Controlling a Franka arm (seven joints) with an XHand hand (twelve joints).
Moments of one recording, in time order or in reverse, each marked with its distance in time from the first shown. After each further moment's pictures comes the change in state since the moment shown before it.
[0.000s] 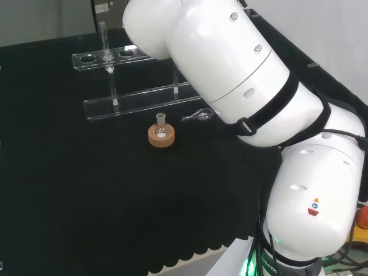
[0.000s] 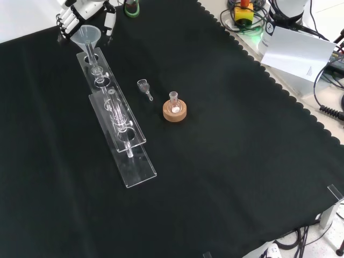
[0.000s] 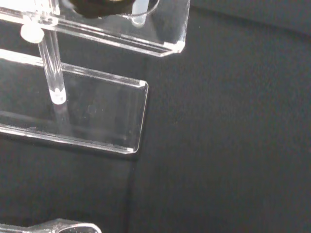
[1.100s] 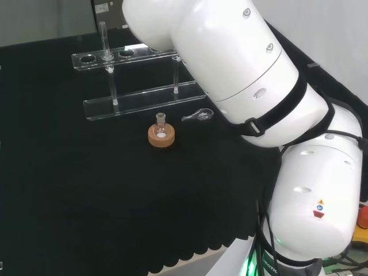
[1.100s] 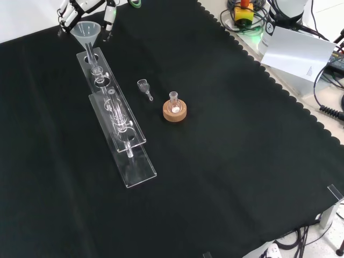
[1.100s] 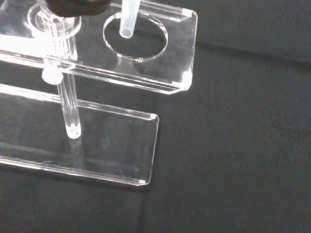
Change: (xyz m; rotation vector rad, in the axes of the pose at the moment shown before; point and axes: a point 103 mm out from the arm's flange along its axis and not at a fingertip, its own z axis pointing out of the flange) arm -0.001 -0.007 -0.014 -0.103 0.045 -0.015
